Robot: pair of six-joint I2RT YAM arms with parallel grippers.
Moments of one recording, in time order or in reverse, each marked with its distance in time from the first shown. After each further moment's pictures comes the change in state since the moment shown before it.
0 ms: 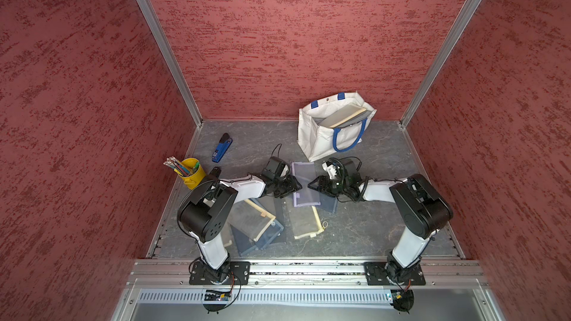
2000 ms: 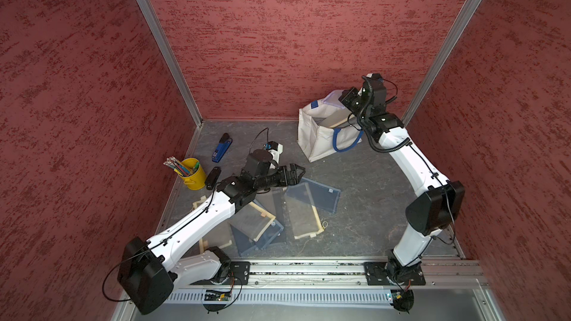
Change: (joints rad) left arm -0.089 -0.605 0.049 -0.249 -0.196 0.172; right arm -0.150 0.035 1.089 -0.496 0.715 0.117
